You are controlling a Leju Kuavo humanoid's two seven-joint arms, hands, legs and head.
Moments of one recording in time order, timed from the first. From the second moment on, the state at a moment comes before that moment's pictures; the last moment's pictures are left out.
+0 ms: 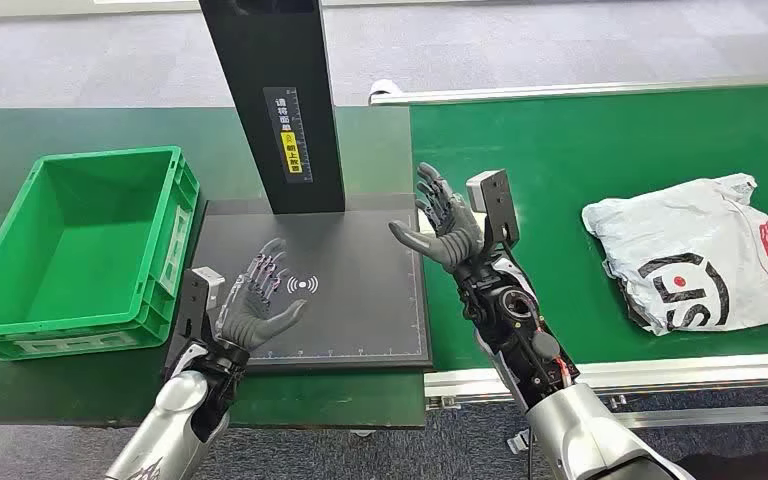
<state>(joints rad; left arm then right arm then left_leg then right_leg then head) -0.31 0.00 -0.35 -1.14 0.26 -0.14 -0.33 -0.67 0.08 0.48 -0.85 -0.33 0.00 -0.21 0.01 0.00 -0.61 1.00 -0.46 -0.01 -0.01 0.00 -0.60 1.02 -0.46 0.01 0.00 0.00</state>
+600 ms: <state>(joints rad) -0.31 0.00 -0.35 -1.14 0.26 -0.14 -0.33 -0.67 0.07 0.48 -0.85 -0.33 0.00 -0.21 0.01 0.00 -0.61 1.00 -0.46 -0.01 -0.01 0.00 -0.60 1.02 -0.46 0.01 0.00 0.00</state>
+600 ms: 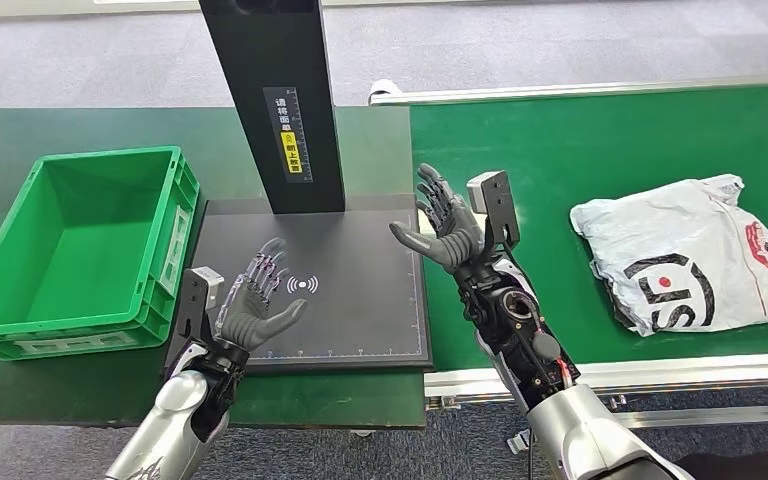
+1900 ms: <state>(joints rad) -0.26 0.07 -0.31 -1.24 0.27 -0.21 -0.30 -1.12 -0.32 0.70 -0.61 0.19 0.34 0.08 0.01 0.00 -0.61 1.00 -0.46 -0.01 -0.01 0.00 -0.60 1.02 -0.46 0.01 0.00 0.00</state>
